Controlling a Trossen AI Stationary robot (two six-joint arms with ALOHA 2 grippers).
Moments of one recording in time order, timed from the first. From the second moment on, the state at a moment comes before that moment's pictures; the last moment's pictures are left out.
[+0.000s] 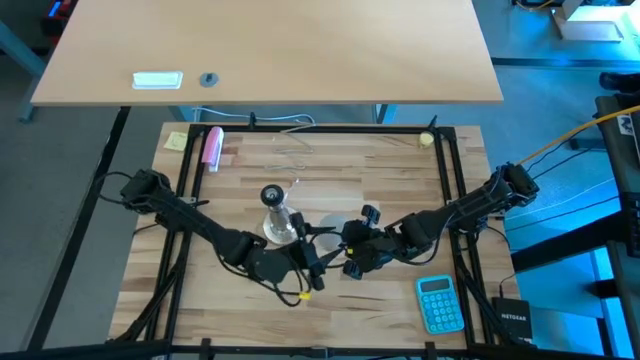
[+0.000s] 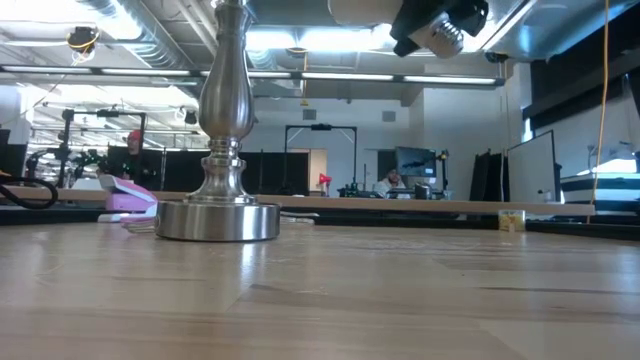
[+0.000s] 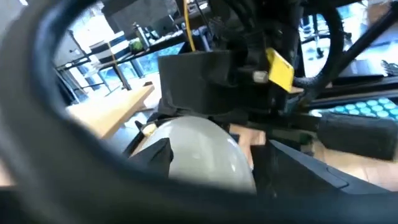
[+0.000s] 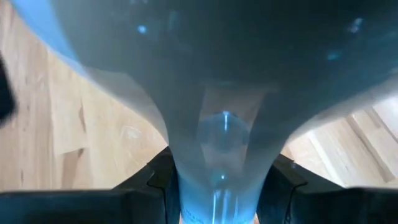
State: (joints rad) left arm -0.49 1.74 1.30 0.20 -0.92 0.16; right arm 0.45 1.61 1.31 -0.65 0.50 0.60
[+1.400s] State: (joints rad) left arm -0.43 1.76 1.30 -0.11 -0.85 -0.14; right arm 0.56 1.59 1.43 -0.96 0.56 0.67
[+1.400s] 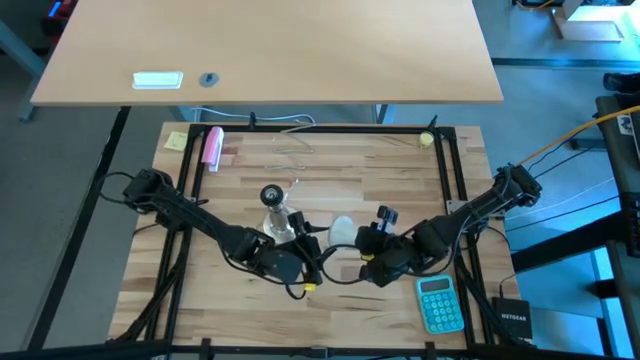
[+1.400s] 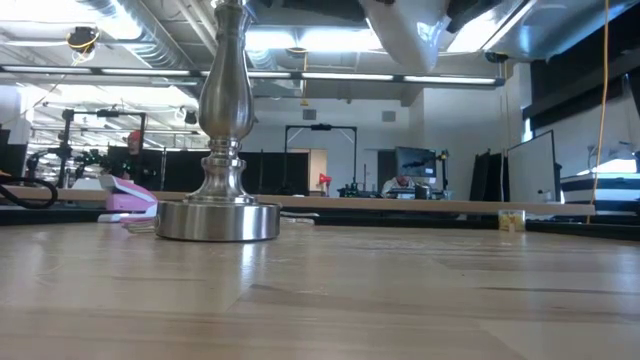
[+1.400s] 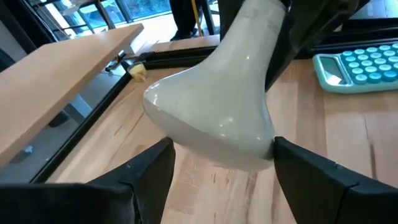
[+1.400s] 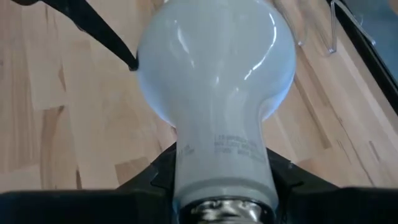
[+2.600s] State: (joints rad) left arm -0.65 1.44 1.30 -0.23 -0.86 -0.03; right arm -0.01 1.75 1.22 -1.23 -0.21 0.44
